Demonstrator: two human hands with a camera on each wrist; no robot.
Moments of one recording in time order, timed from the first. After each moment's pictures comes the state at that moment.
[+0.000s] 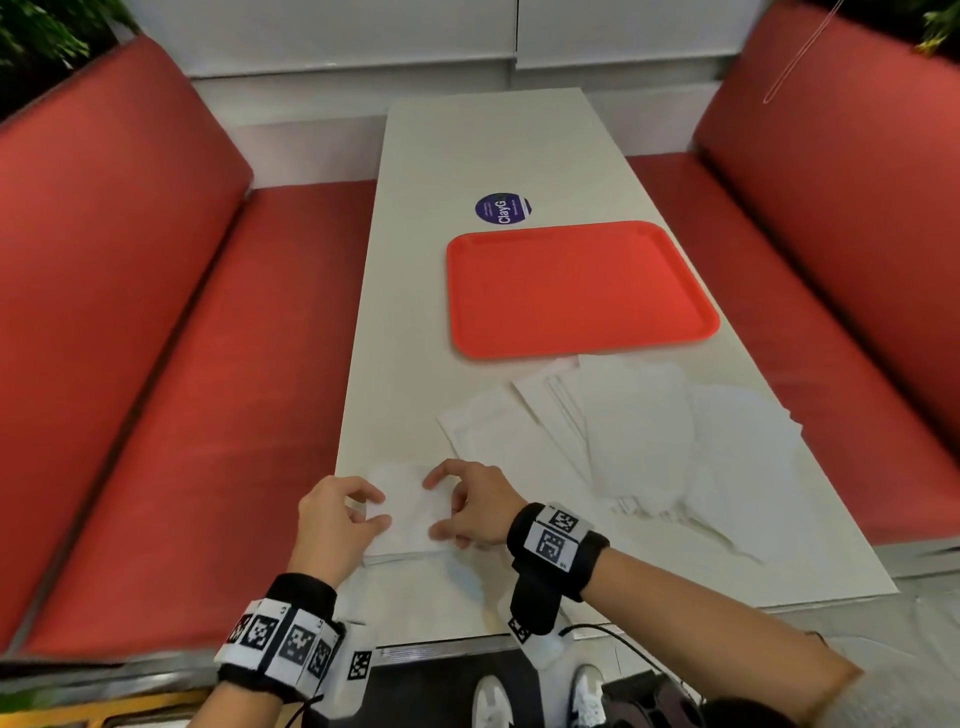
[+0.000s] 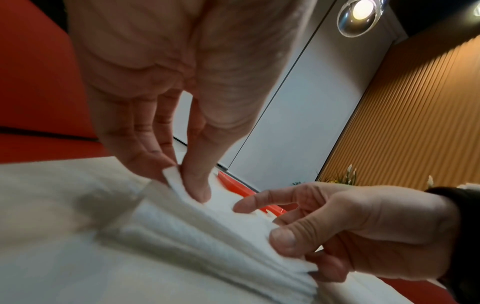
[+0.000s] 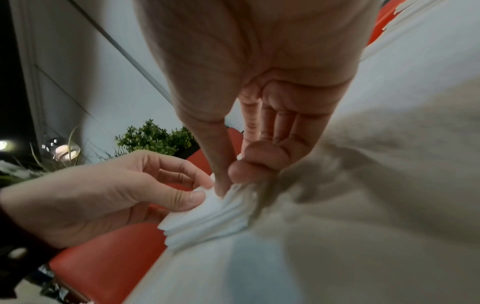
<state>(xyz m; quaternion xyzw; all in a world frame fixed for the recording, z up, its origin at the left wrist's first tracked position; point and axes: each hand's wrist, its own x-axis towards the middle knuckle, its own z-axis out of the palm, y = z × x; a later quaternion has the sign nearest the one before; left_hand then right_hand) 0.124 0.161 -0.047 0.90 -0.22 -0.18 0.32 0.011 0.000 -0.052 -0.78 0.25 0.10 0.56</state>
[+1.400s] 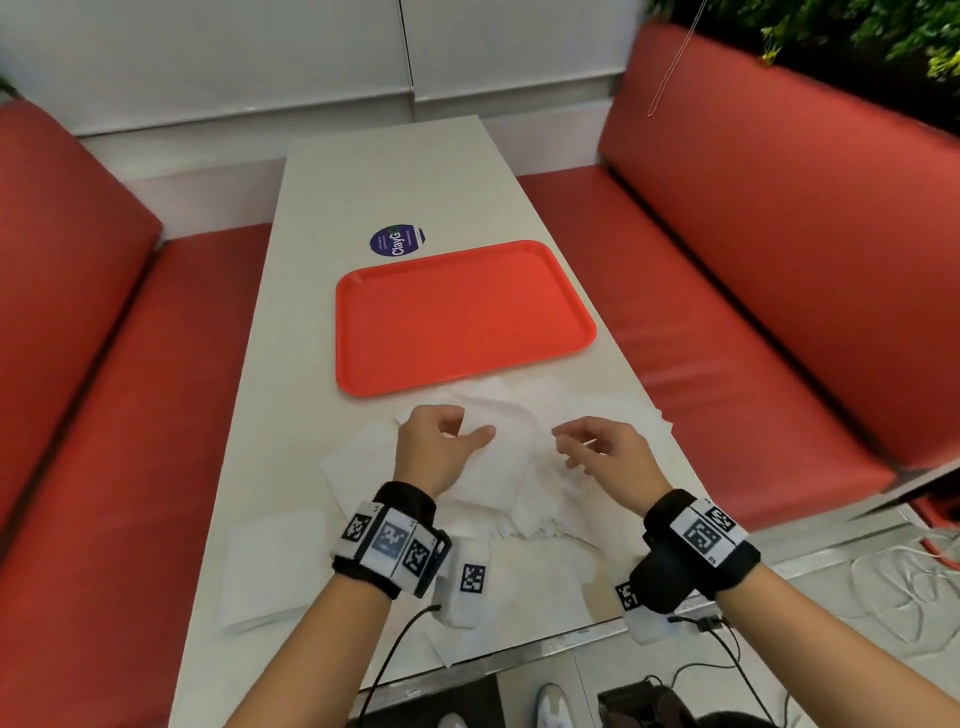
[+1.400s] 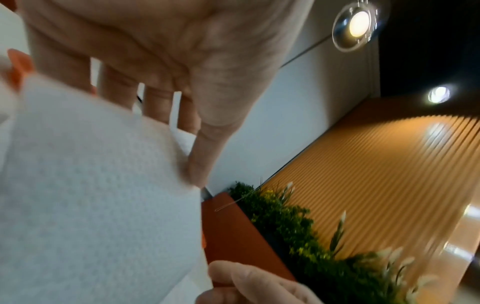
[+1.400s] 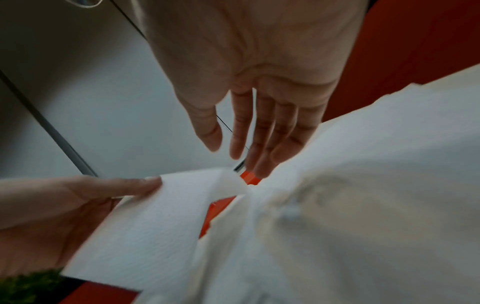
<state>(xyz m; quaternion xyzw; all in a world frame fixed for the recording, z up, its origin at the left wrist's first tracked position) 0.007 -0.065 0.010 0.80 -0.27 -0.27 0.47 -0.176 -0.192 -0.031 -0.74 0.39 -0.19 0.51</state>
